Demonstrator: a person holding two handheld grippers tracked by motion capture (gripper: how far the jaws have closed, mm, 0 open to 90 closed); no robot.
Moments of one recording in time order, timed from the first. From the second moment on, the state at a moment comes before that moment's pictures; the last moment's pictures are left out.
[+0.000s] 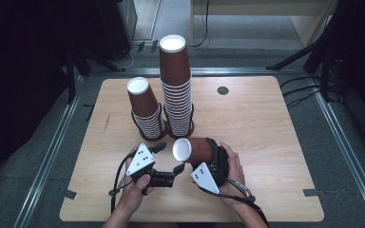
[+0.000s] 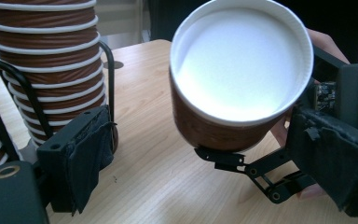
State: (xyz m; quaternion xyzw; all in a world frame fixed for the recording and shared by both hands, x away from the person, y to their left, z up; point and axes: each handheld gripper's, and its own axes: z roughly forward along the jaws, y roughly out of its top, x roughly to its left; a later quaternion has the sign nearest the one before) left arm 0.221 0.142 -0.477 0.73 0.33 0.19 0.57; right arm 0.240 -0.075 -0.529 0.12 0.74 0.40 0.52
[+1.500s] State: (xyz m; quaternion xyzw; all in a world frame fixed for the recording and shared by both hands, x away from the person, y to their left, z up) left arm 0.221 0.135 -0.474 0.73 0.34 0.15 0.57; right arm 0.228 -0.060 -0.533 0.01 0.73 0.36 0.58
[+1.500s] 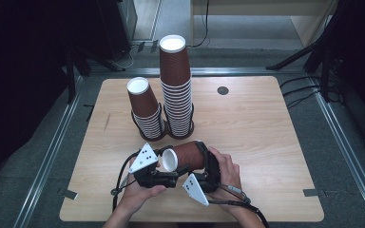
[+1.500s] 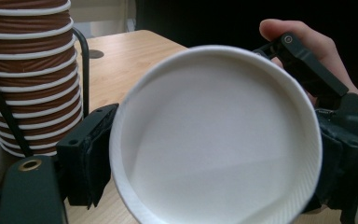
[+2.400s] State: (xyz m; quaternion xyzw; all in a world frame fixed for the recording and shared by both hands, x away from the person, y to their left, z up) left arm 0.222 0.144 -0.472 0.72 0.32 0.11 0.60; right arm 0.232 -0.067 -0.532 0.04 0.73 0.38 0.56
